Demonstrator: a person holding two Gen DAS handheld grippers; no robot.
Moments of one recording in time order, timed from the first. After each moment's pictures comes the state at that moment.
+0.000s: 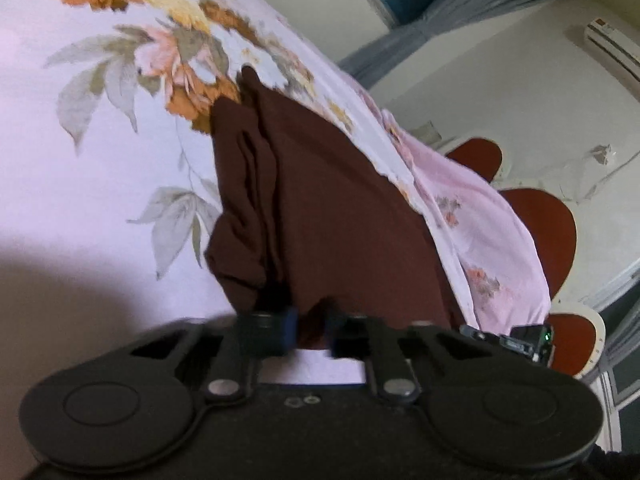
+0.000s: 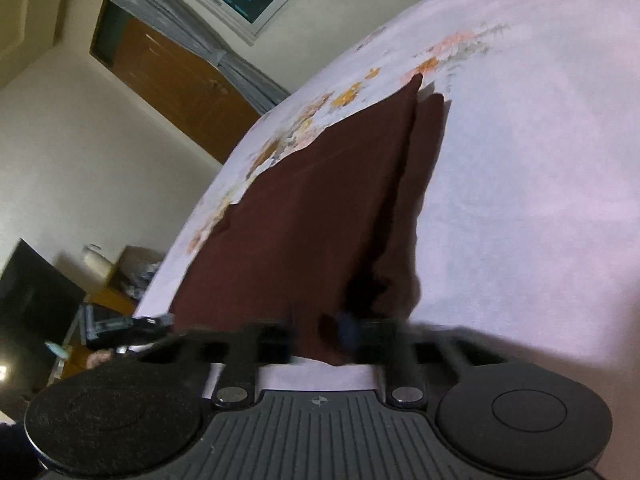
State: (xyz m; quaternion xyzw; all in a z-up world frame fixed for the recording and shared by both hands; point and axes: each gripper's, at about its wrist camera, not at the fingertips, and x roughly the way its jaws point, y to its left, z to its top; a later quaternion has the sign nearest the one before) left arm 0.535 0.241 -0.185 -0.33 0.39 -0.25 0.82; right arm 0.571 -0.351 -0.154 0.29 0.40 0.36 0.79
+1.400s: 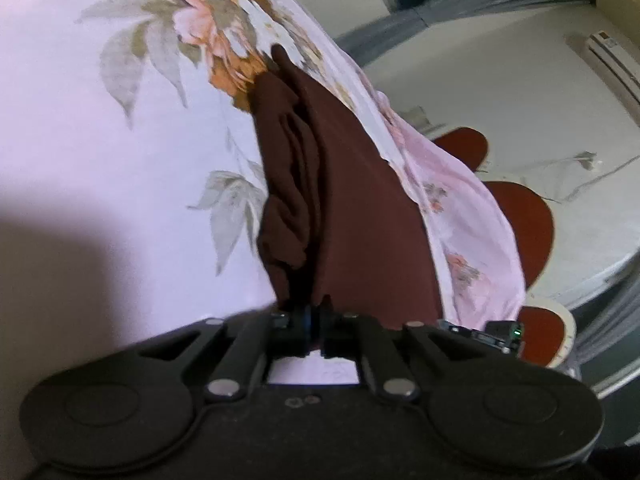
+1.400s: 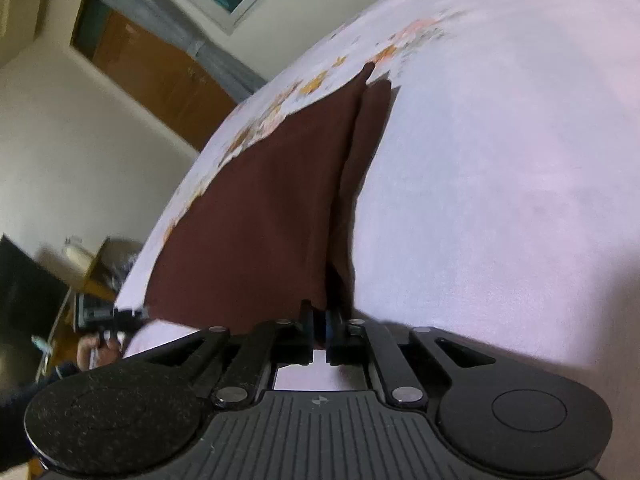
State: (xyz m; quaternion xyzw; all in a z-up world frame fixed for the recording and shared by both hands) left arm 0.537 0.272 -0.204 -0.36 0.42 -0.28 0.79; right arm 0.563 -0.375 -0.165 0.28 0.42 0.33 0.80
